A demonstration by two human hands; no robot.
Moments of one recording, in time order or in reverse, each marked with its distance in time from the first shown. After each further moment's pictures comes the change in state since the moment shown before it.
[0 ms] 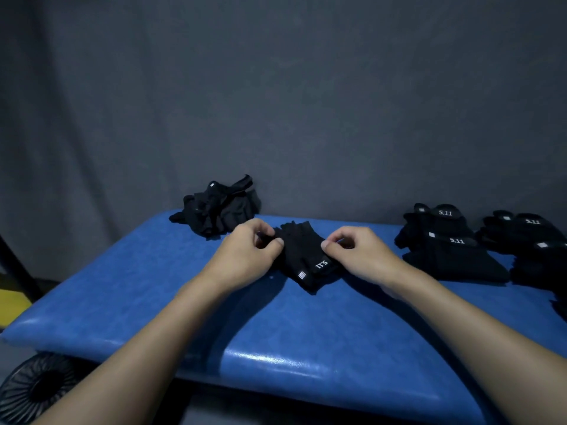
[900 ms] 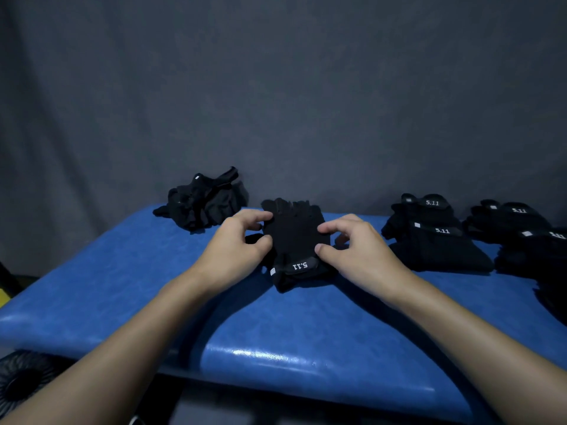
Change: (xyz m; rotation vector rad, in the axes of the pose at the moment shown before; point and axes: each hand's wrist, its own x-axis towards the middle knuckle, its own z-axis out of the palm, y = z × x) left_hand -0.002 0.006 0.011 0.009 -0.013 0.160; right_hand -0.033 -0.006 -0.009 -0.110 0.096 -0.114
